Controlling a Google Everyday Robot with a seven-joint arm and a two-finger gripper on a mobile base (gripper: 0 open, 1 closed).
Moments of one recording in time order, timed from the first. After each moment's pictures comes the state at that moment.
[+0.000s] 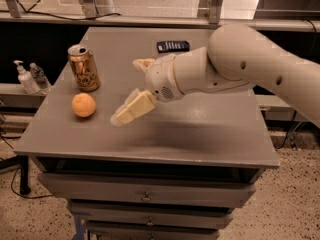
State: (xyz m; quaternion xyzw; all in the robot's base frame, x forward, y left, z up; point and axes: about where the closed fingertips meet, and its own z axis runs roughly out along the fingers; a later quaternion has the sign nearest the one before) arm 0.525 0.080 0.896 -0.57 0.63 0.29 0.44
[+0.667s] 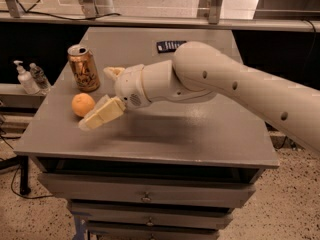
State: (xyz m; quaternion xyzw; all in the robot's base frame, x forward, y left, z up) arm 0.525 0.157 0.879 -0.56 0.60 0.36 0.45
